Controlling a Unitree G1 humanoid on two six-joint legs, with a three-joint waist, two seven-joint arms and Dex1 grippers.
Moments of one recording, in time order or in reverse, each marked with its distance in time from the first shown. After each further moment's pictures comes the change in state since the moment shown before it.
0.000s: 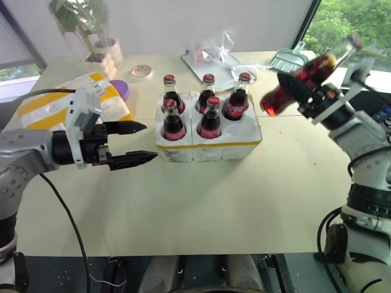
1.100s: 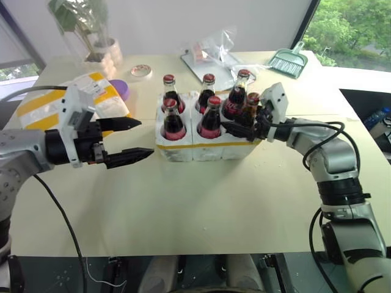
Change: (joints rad) left arm 0.056 0.039 0.039 -0.018 0.001 -0.038 0.038; right arm -0.021 -0.053 0.410 0.136 -0.390 -0.135 0.260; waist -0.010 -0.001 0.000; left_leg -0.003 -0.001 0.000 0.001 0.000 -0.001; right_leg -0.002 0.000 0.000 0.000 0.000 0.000
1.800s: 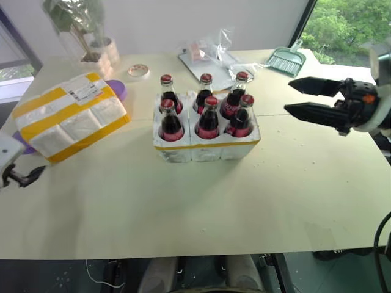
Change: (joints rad) left arm 0.572 0.139 0.235 0.381 0.808 -0.473 0.324; right arm 0.023 -0.345 -0.331 -0.158 0.411 0.302 0.273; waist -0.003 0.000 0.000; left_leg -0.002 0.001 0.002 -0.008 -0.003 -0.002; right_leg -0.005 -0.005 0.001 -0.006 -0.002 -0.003
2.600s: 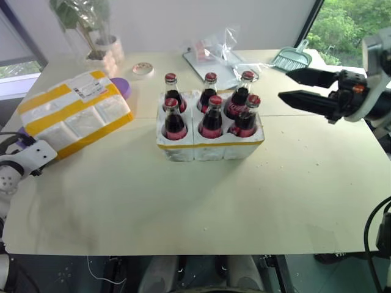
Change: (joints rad) left arm -0.702 -0.099 -0.588 0.993 0.473 -0.653 0.431; right arm -0.077 0.014 0.022 0.065 -0.055 -0.027 -0.049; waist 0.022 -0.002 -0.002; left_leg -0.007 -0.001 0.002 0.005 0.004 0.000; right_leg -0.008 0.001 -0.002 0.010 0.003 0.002
